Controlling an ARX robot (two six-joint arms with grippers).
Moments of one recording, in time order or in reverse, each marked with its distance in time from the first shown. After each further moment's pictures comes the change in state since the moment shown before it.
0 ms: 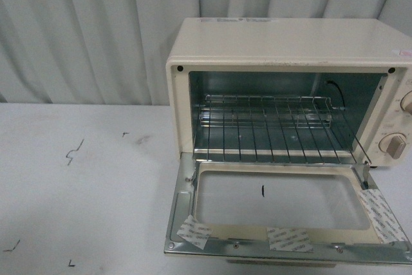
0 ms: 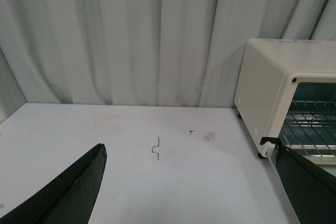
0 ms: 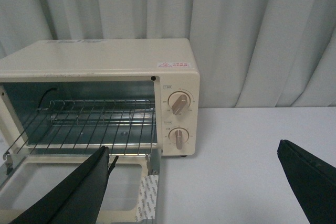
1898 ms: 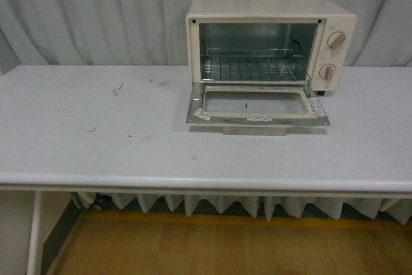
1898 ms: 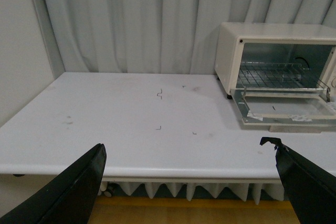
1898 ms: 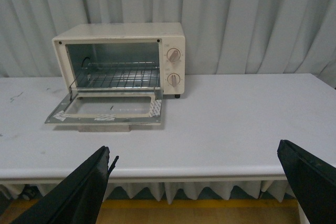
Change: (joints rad) left arm 0.000 0.000 0.000 0.000 0.000 0.000; right arm 0.000 0.000 0.000 0.001 0.000 0.000
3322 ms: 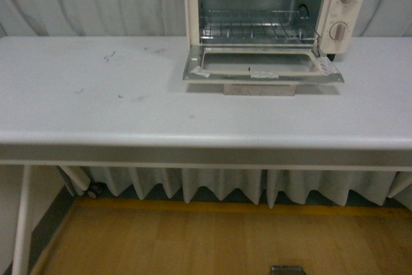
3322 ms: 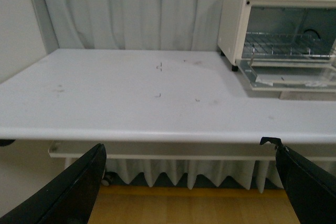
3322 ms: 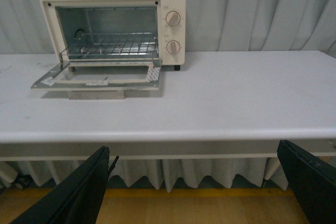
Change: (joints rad) left arm 0.000 0.000 0.000 0.000 0.000 0.001; right arm 0.000 0.000 0.000 0.000 0.000 0.000
